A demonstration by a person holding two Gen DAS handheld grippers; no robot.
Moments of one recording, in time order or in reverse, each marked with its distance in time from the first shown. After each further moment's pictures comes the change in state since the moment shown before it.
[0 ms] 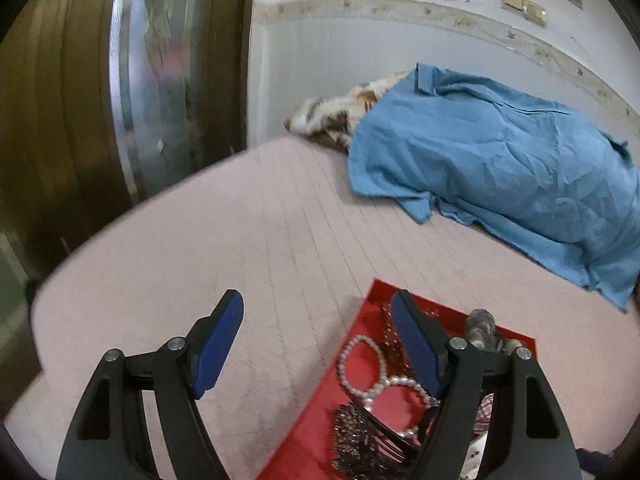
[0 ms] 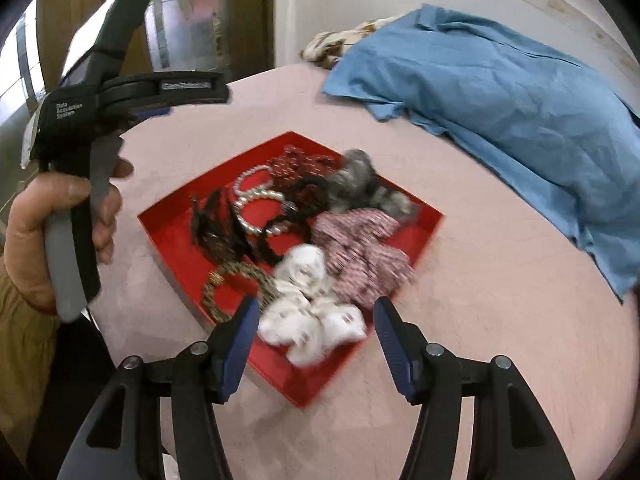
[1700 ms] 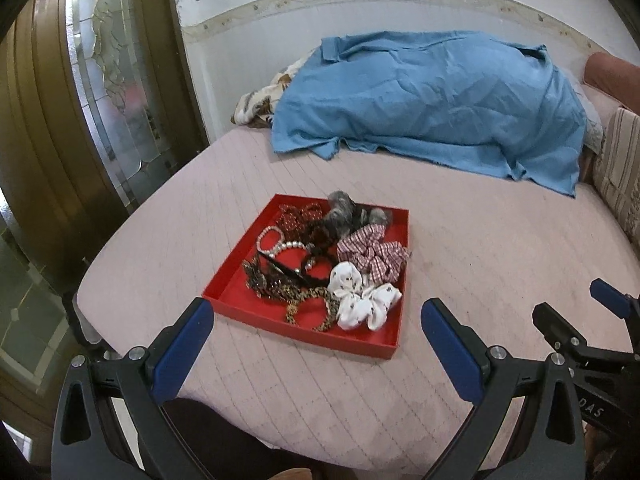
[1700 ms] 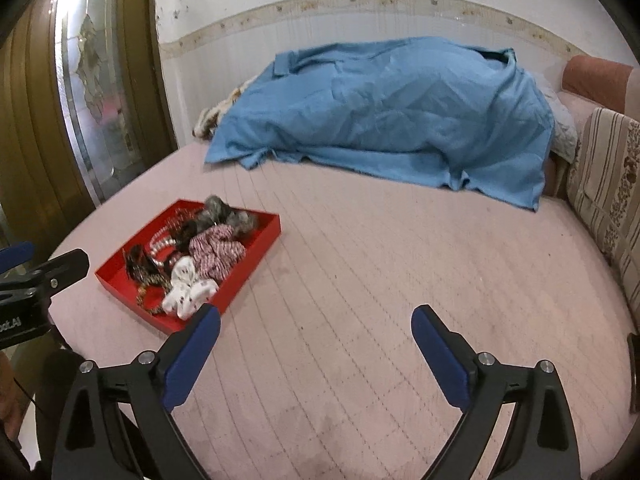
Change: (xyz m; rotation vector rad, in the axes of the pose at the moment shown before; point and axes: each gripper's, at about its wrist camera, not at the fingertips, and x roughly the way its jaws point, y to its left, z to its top) left arm -0.182 -0.114 -0.085 0.242 0.125 -0.046; right arm -0.107 -0.096 -0.086 0.331 -0.205 -0.192
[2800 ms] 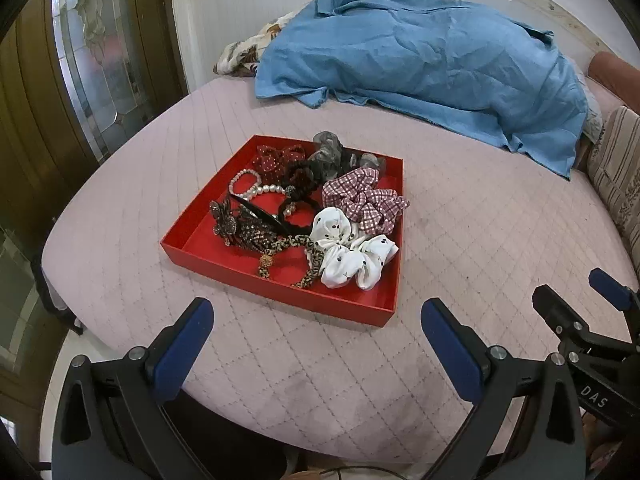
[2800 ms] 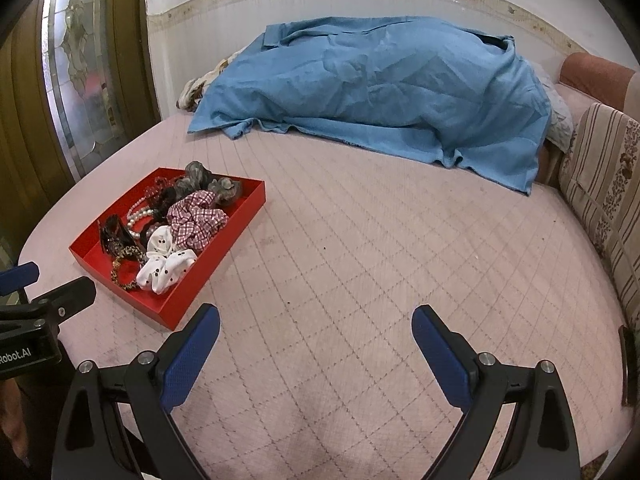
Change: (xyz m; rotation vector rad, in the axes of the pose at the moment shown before) left arm 0.048 0.006 -0.026 -0.054 0.145 -0.093; right arm 0.024 0.005 -0.011 -0.022 0.083 -0.067
